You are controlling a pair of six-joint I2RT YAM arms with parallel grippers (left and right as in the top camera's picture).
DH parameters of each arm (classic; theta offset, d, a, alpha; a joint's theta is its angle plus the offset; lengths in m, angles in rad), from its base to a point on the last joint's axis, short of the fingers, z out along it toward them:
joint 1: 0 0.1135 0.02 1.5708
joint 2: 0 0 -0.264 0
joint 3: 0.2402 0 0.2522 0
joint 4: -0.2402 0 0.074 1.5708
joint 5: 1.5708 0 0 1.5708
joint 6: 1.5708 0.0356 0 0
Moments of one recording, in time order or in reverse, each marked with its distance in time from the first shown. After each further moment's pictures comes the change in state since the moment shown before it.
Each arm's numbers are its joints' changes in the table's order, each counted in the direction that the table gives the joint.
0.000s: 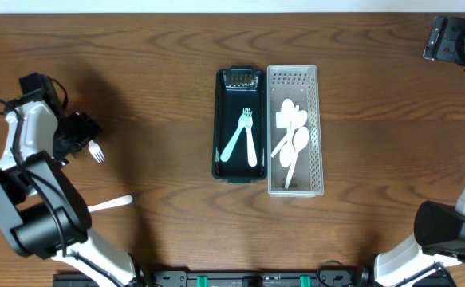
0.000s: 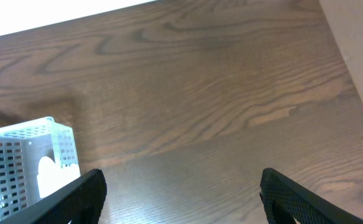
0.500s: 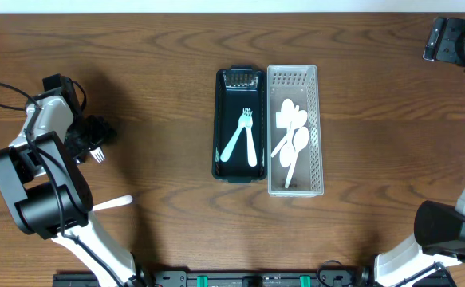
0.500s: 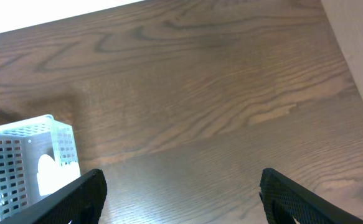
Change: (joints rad) left arm -0.056 -0.117 0.008 0.035 0.019 0.022; right arm 0.000 0.000 0.000 -0.005 0.000 0.000
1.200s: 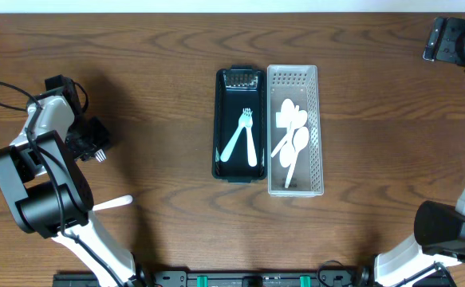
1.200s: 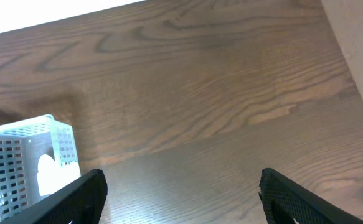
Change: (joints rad) left arm -0.003 -0.004 0.002 -0.034 0.007 0.018; right arm 0.000 0.000 0.000 0.000 0.000 0.000
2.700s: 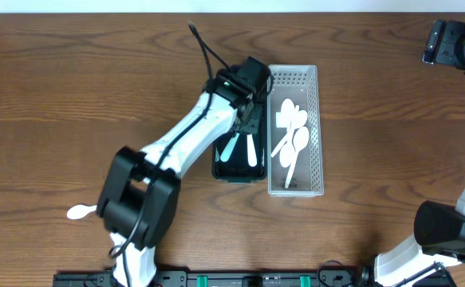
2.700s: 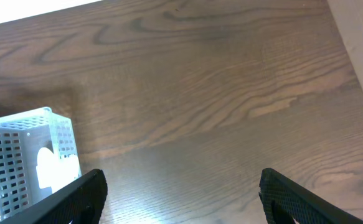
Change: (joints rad) left arm -0.948 0.015 0.215 0.019 -0.020 -0.016; right arm 0.000 0.000 0.000 -0.027 0.000 0.000
